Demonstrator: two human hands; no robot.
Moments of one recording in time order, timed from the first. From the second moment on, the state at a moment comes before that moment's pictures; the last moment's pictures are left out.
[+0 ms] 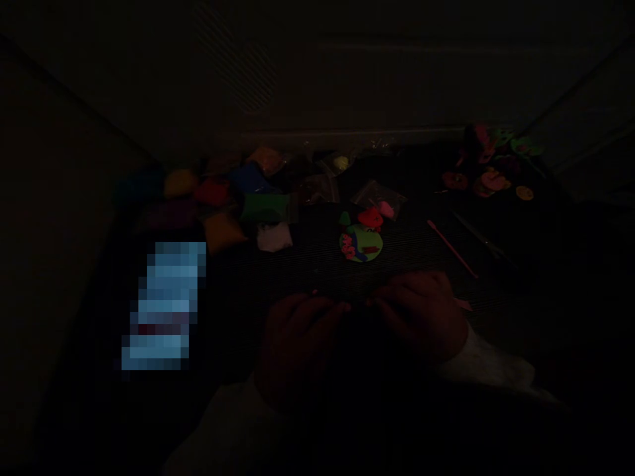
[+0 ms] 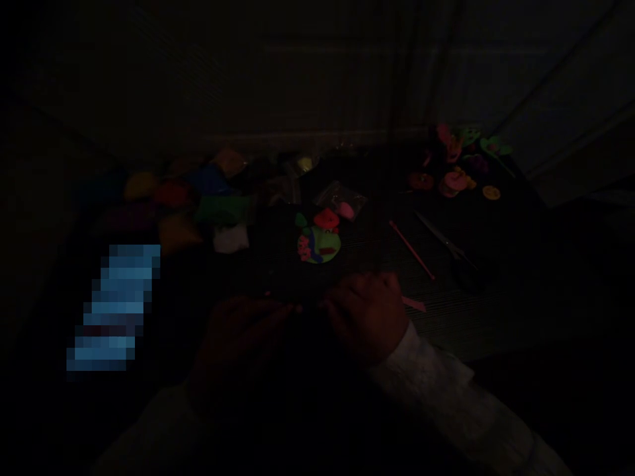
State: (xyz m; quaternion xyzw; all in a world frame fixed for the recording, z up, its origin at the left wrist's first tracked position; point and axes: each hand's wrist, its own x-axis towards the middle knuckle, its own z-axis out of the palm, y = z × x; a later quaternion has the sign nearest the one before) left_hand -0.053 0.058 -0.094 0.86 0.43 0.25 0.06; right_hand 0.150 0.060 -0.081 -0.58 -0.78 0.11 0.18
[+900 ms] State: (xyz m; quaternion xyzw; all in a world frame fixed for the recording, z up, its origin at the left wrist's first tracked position) left_hand -0.045 0.056 -0.099 0.85 0.45 0.27 0.09; right_hand 0.142 0.061 -0.080 -0.60 -0.78 0.13 0.12
